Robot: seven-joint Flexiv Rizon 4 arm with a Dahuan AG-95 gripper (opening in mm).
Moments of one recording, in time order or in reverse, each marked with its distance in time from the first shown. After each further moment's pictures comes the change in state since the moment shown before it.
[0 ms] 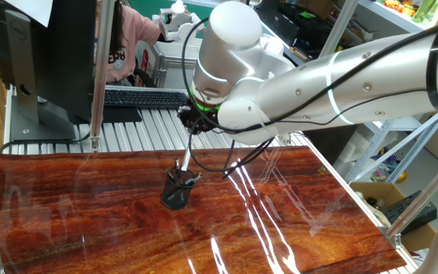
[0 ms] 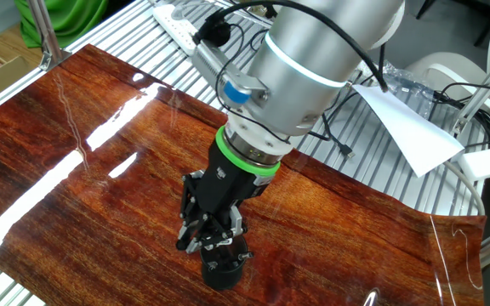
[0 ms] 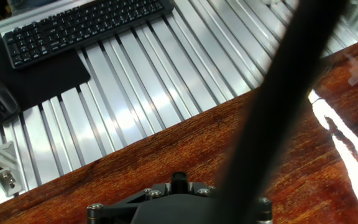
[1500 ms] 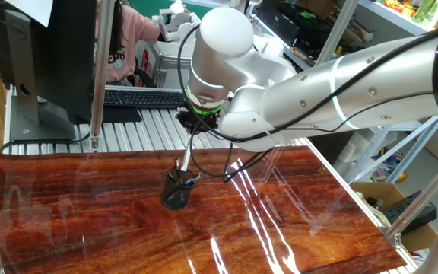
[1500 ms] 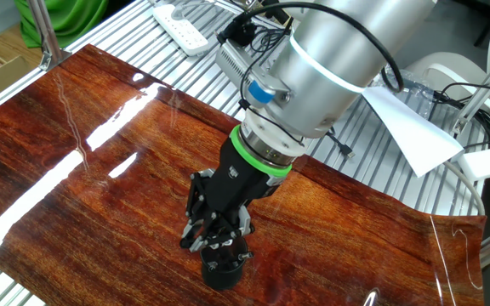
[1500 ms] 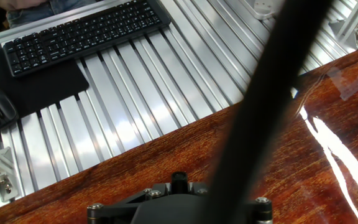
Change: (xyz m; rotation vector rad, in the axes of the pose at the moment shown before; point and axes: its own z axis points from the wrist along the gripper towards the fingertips) arm 0.004 0.001 -0.006 0.024 -0.047 -0.009
